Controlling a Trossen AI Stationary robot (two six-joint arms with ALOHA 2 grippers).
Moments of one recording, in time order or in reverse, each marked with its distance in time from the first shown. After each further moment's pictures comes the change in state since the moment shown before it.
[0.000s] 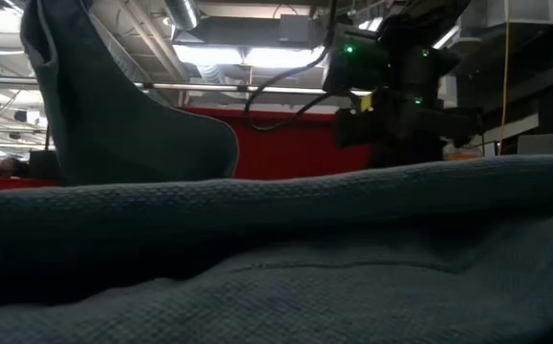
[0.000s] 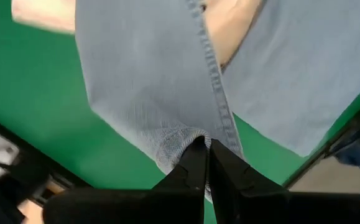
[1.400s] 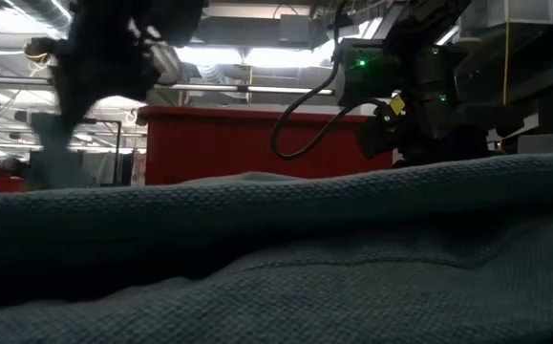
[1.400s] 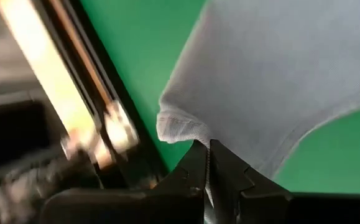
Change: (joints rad) left arm 0.308 -0.001 -0.538 -0.001 -0.116 -0.014; right arm 0.000 0.004 -0.004 -0.191 -0.081 -0.068
